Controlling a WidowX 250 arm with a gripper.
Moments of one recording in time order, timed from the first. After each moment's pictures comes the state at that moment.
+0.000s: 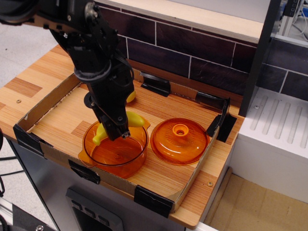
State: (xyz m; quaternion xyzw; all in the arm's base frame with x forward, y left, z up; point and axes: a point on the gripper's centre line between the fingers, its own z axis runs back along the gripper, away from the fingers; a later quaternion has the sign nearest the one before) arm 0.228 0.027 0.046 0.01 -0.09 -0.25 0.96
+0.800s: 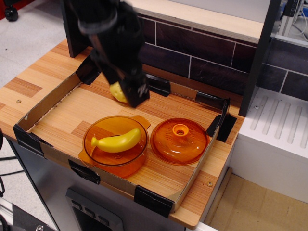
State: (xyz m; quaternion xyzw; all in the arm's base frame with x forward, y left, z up) arm 0.252 0.020 0.105 -0.02 -0.14 -0.21 0.97
